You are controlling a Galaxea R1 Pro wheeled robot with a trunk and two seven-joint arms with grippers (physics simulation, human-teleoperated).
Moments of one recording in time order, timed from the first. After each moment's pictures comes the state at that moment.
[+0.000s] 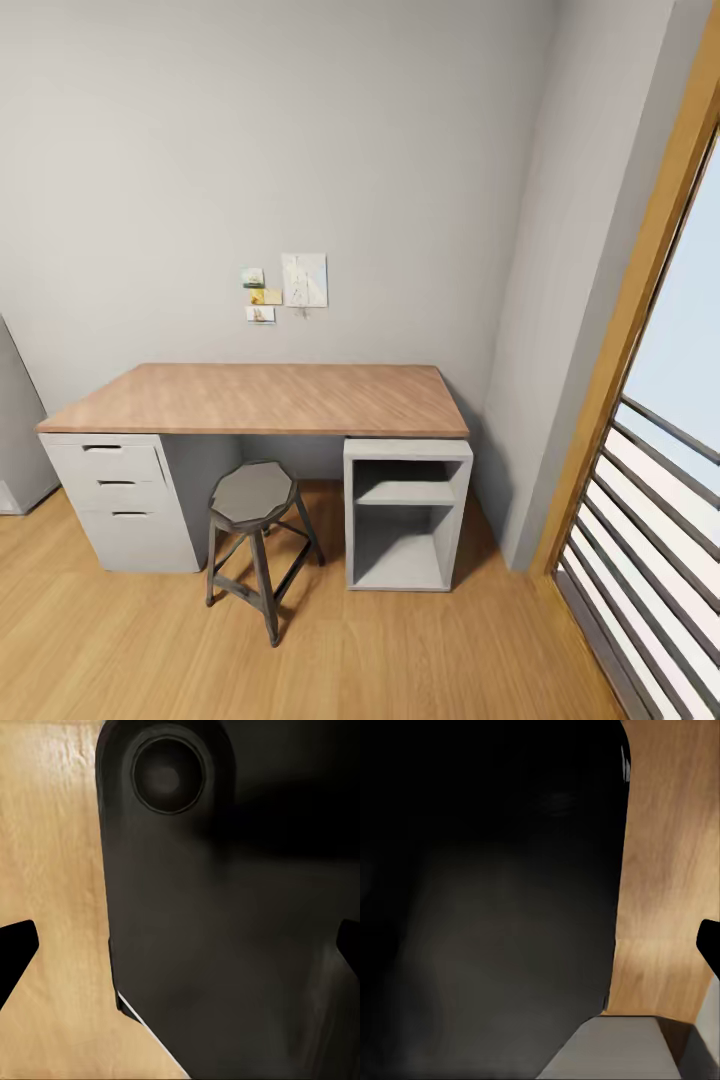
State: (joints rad) left arm 0.00 0.00 0.00 0.00 0.00 0.00 0.00; right arm 0.00 0.00 0.00 0.00 0.00 0.00 0.00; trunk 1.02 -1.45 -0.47
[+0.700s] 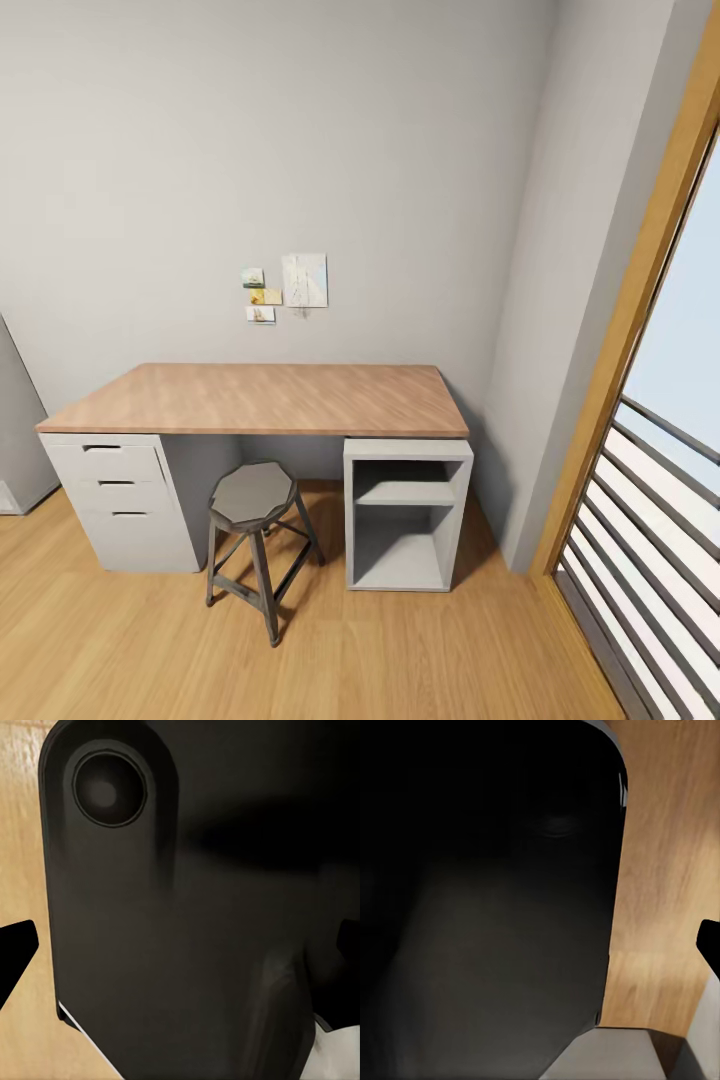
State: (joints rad) left arm 0.00 -0.04 0.03 -0.01 0.04 -0.01 0.00; right arm -0.01 0.00 0.01 0.00 0.03 -0.01 0.00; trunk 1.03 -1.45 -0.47
